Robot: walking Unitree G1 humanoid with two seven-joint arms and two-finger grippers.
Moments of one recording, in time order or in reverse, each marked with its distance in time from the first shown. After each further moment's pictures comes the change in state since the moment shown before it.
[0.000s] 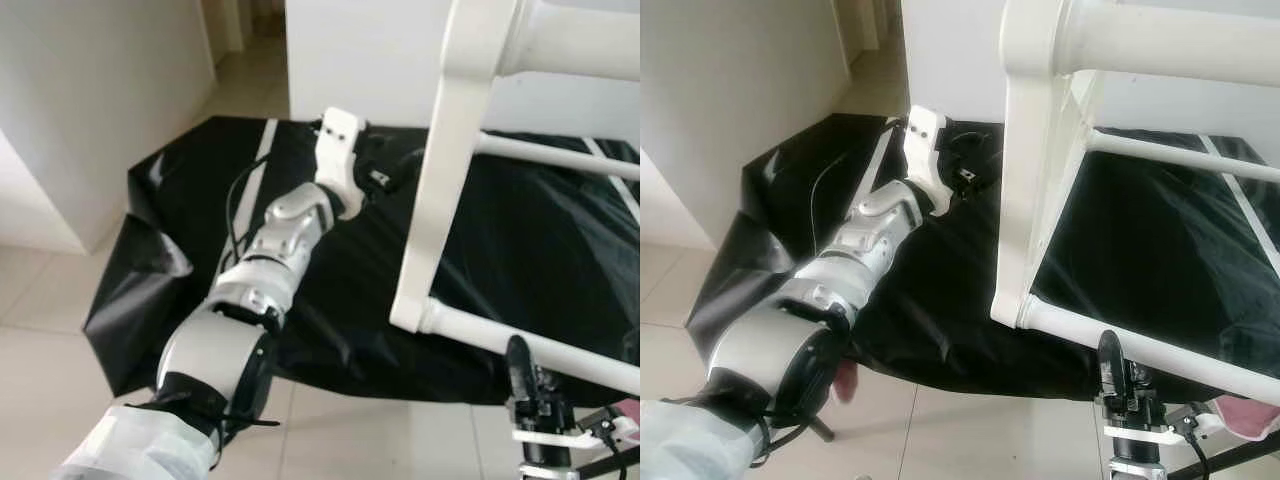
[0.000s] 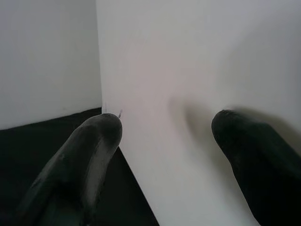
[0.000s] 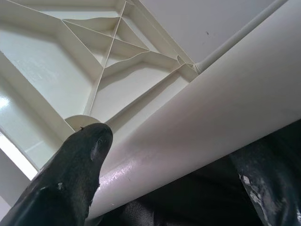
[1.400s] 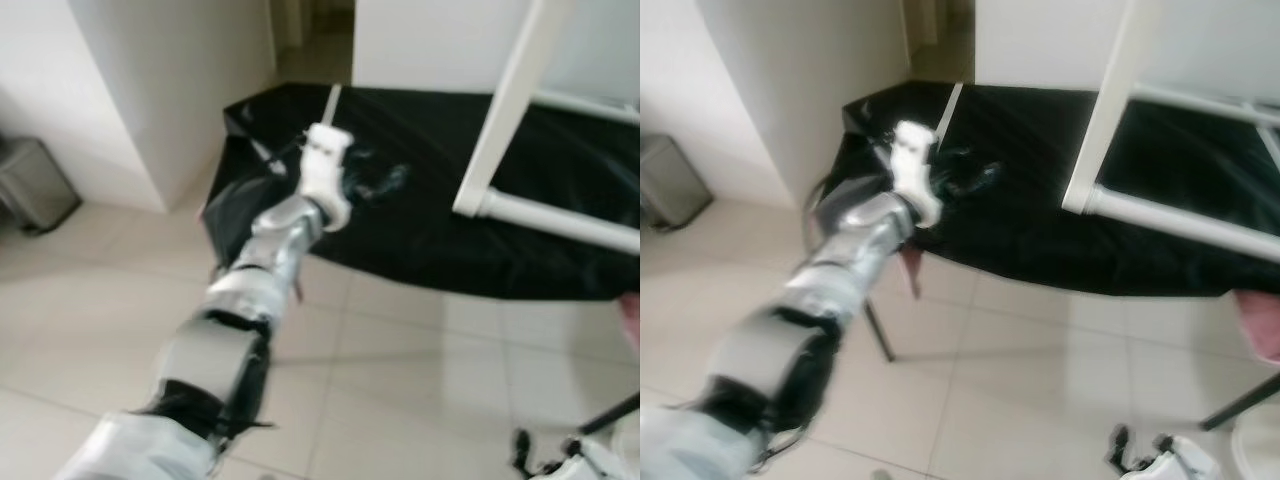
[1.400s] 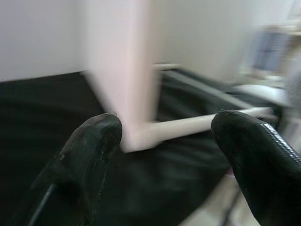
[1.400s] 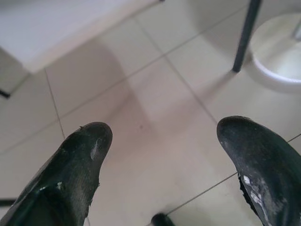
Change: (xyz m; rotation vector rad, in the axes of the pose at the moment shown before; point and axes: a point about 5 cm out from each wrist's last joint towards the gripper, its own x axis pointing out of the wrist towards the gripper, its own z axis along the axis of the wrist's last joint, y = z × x) left arm -0.003 -0.005 -0.016 -0.003 0.059 -0.012; right arm -0.059 -0.038 -0.012 -0.384 0.521 -0.807
